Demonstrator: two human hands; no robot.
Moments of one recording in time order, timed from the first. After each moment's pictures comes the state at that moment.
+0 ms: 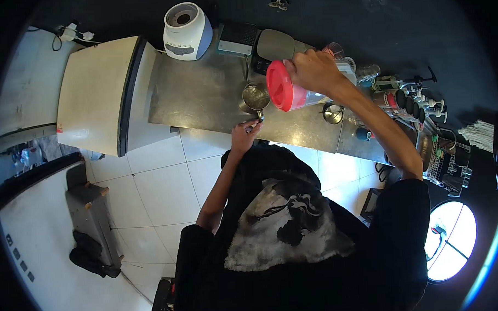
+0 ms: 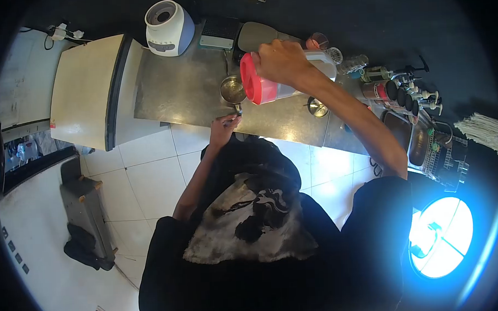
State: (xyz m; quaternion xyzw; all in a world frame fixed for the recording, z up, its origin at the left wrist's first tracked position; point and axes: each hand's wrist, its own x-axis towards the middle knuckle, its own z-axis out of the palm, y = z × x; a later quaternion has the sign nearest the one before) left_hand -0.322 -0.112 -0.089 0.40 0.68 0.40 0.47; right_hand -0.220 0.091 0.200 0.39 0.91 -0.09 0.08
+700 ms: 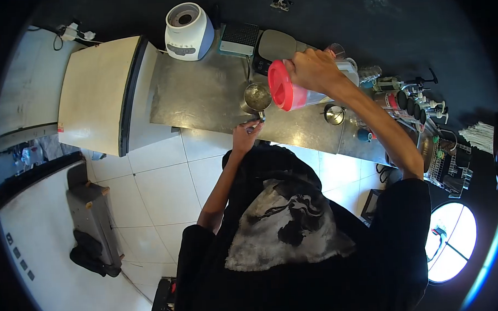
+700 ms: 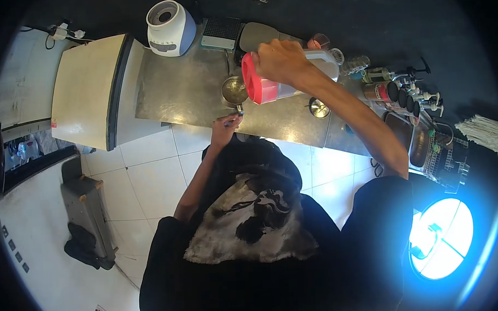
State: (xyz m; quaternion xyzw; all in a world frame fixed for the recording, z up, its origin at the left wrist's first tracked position) left_hand -0.319 -0.113 -0.099 0.37 0.67 0.44 0.47; right_hand -0.224 0.094 0.199 0.38 0.92 -0.08 0.09
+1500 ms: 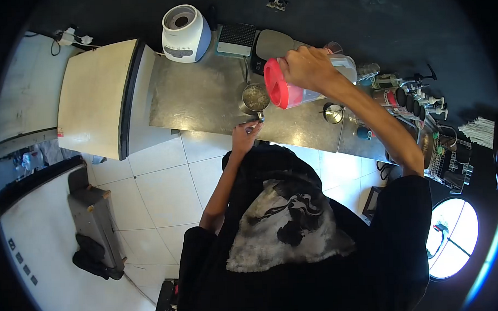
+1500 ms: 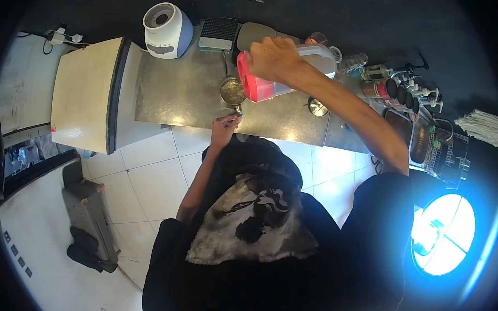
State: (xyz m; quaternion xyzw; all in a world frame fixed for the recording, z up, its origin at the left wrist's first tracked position) left_hand -0.319 -0.111 -0.096 0.37 0.67 0.44 0.46; right_hand -0.231 0.092 0.202 0.38 0.92 -0.07 0.09
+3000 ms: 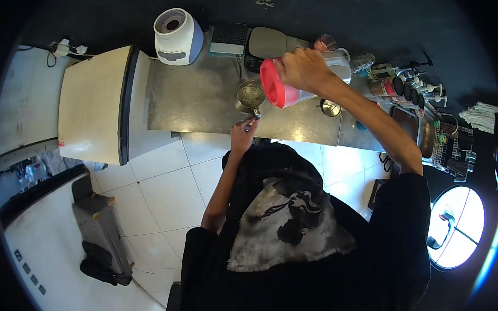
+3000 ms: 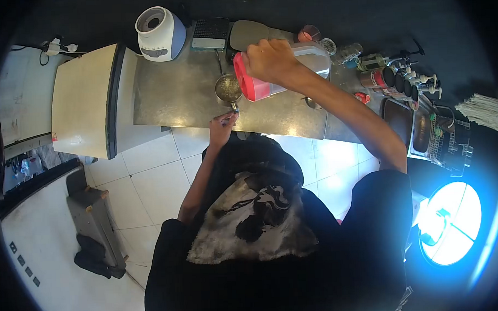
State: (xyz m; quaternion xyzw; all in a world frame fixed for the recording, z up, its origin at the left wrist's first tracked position) left_hand -0.319 -0.110 -0.086 0.40 0.66 0.44 0.45; right_hand -0.209 0.083 0.178 0.39 0.92 -0.06 0.02
